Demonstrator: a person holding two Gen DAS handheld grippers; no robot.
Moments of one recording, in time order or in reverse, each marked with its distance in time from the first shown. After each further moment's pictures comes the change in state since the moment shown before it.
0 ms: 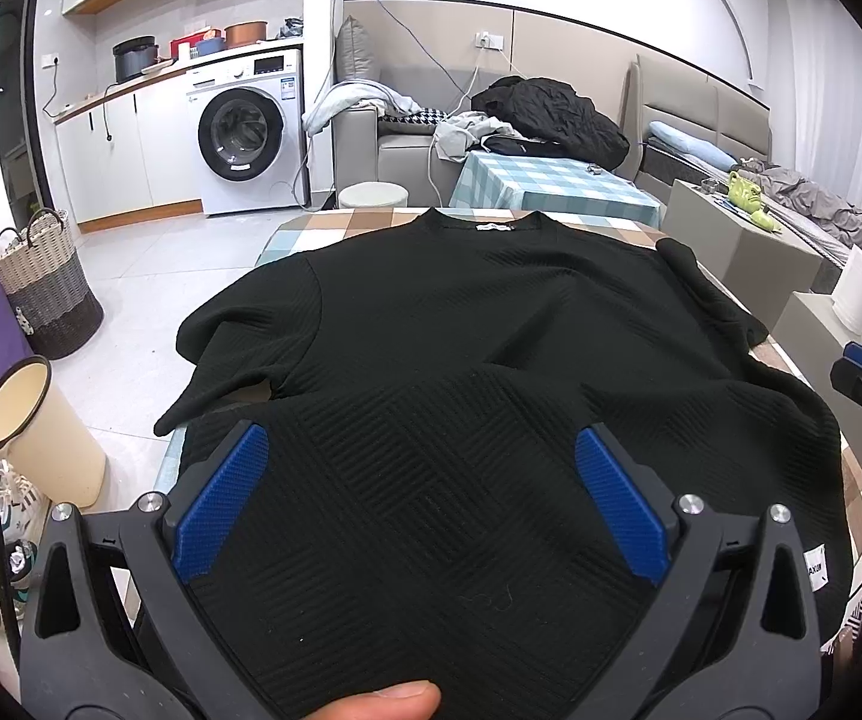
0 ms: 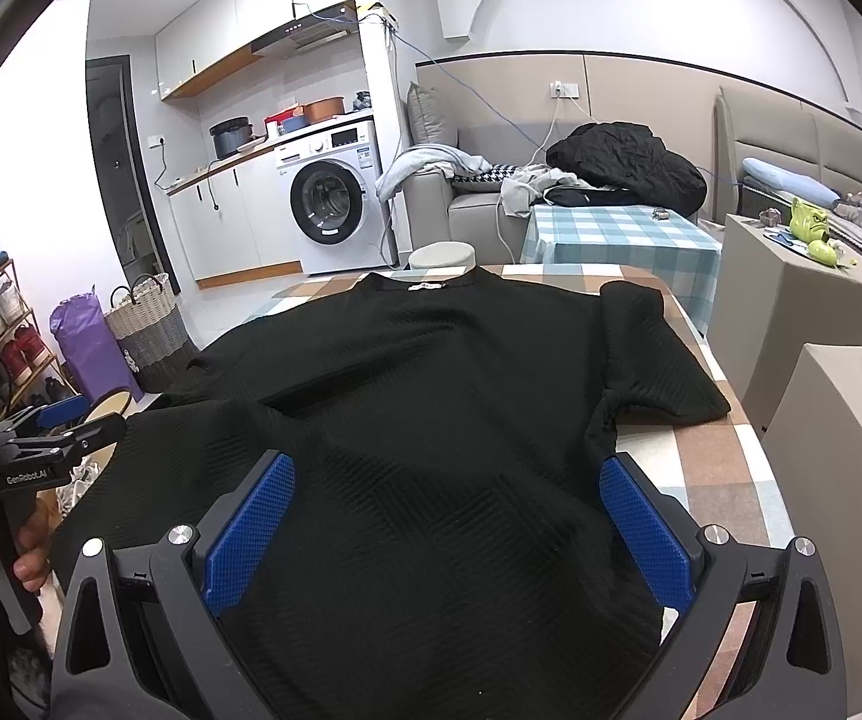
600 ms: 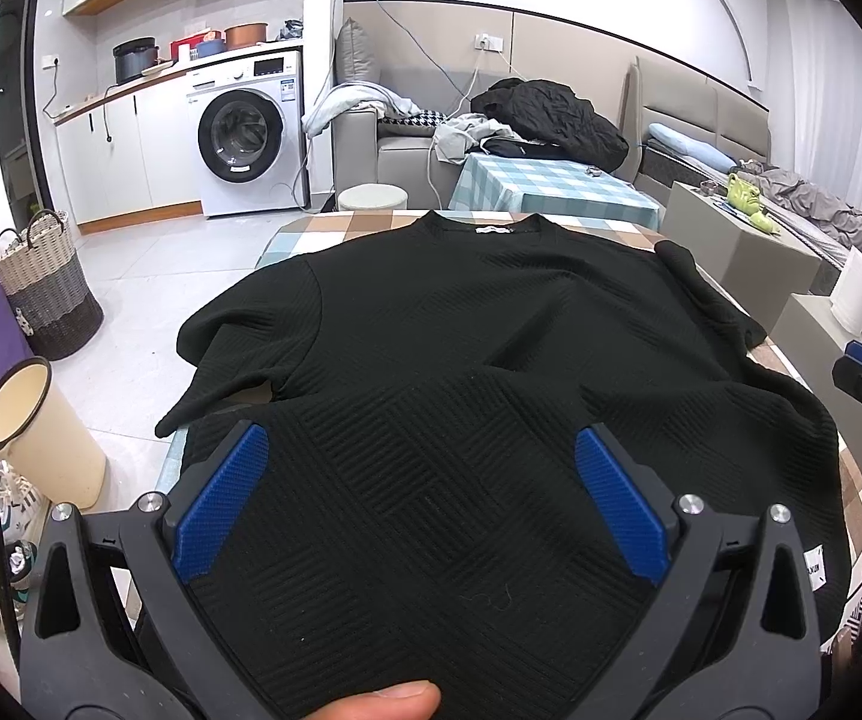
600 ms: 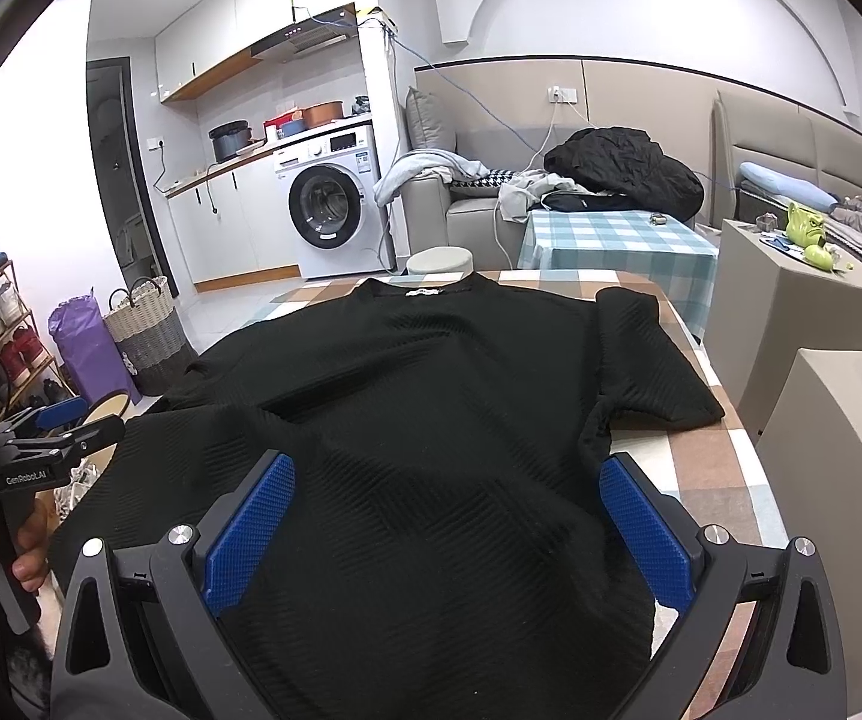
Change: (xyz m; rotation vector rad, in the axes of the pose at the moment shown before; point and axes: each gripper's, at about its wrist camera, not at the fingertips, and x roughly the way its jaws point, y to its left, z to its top) left arm 0.001 0.000 0.001 -0.001 -0.001 -0.002; right arm -0.005 -0.004 0.001 -0.001 -0.008 -0.005
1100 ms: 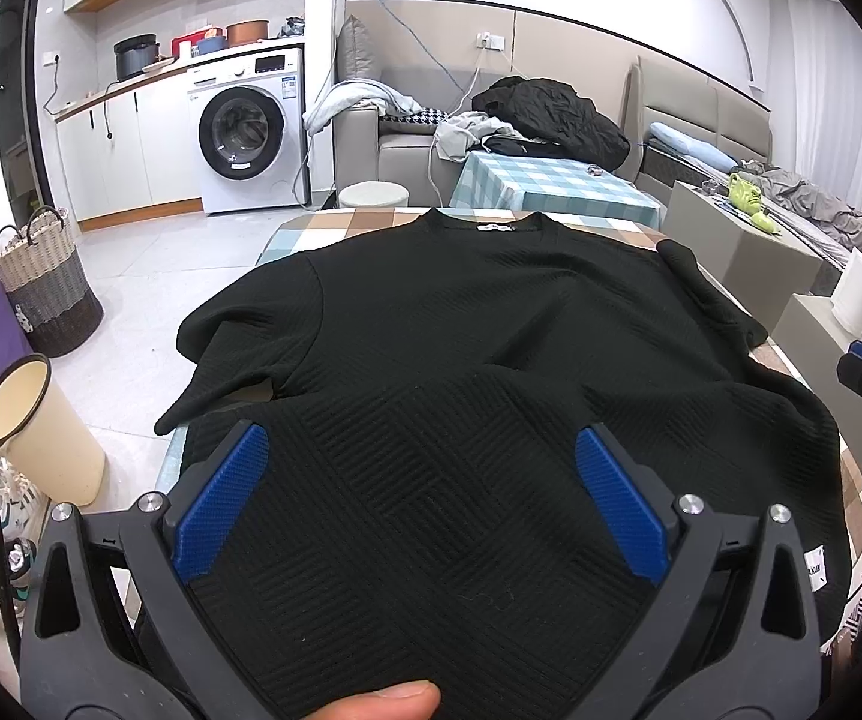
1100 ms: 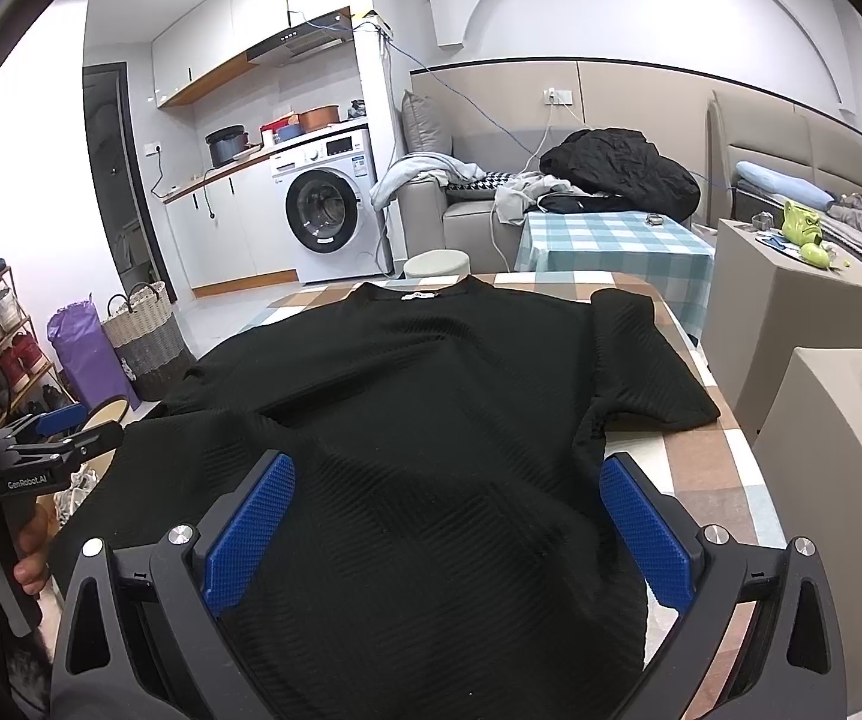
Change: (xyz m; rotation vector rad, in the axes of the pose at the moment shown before) left arm 0.000 0.001 0.000 -0.003 0.004 0.003; right arm -0.002 -0.004 0.002 0.007 -0.005 -0.006
